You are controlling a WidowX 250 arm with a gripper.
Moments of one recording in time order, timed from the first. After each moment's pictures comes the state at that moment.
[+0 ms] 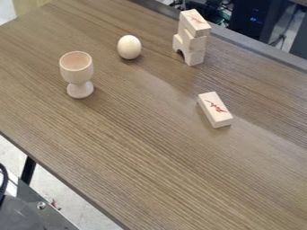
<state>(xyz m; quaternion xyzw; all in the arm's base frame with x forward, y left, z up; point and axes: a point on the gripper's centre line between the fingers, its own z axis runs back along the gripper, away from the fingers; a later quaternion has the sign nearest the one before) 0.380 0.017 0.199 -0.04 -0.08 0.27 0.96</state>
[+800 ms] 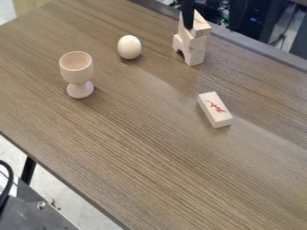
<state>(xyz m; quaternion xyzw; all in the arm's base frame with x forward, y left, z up) 0.352 -0.026 0.135 -0.06 -0.02 0.28 0.96</state>
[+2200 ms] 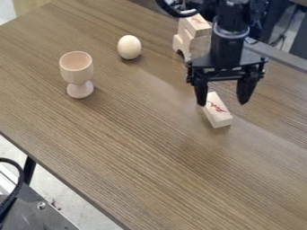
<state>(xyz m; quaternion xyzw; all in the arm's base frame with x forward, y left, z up) 0.331 -0.065 0.054 -0.05 -0.03 0.33 0.94</state>
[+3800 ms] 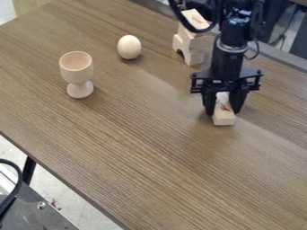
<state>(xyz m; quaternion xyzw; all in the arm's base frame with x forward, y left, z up) 0.356 -0.061 0.034 -0.05 0.01 0.35 0.93</state>
